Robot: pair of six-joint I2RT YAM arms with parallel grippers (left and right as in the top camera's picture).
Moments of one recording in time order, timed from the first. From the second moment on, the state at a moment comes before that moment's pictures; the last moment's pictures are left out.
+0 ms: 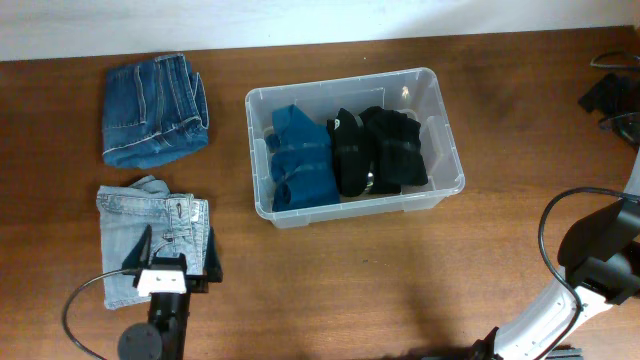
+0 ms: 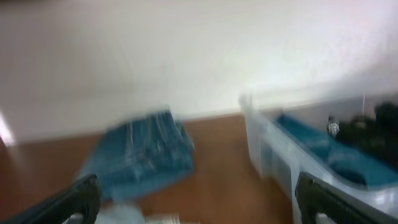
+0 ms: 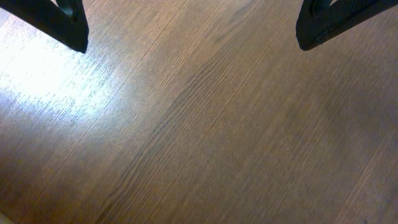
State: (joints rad) left arm 0.12 0.01 0.01 0.07 0.20 0.09; right arm -0.53 2.06 2.14 -1.32 0.16 0.42
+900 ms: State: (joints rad) left arm 0.25 1.51 1.38 -0.98 -0.11 0.28; right arm -0.53 2.07 2.14 -1.32 0.16 0.42
